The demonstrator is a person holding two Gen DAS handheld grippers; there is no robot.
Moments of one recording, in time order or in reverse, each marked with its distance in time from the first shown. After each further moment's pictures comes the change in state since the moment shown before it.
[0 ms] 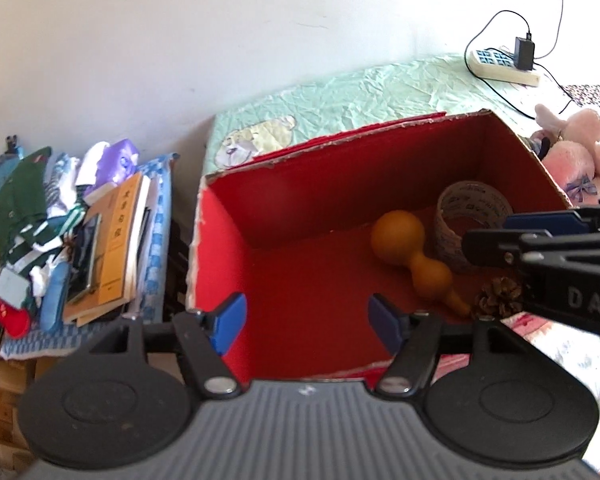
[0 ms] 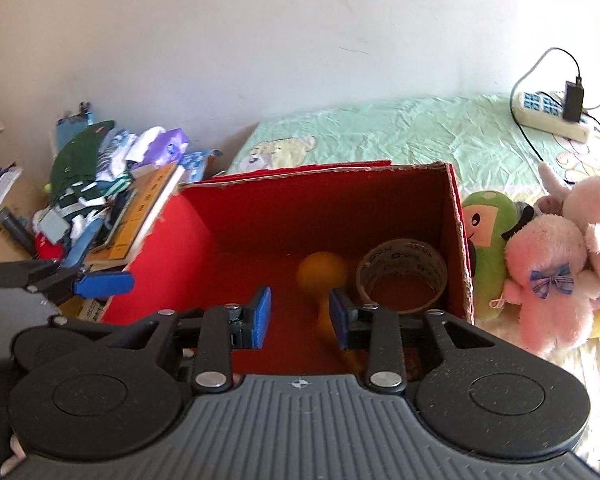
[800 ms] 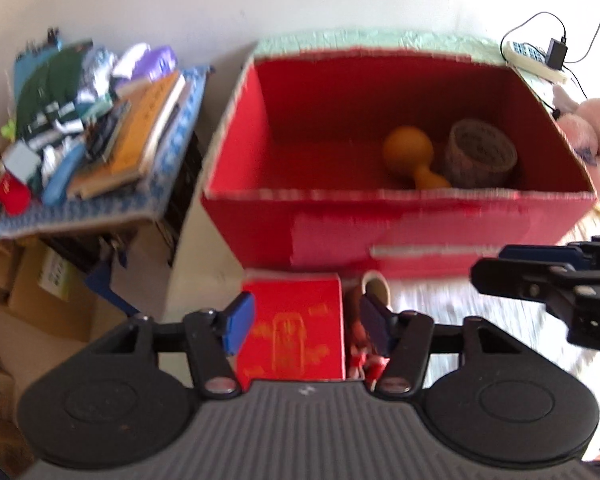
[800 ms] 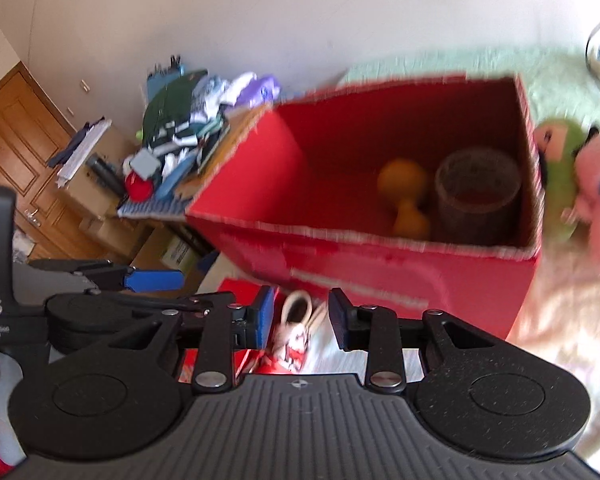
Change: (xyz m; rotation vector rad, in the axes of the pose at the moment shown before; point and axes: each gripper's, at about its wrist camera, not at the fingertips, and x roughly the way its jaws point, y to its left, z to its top) left arm -0.016 0.003 -0.083 -0.215 0.122 -0.023; right arm 0.011 0.000 -0.057 -0.010 0.164 0.290
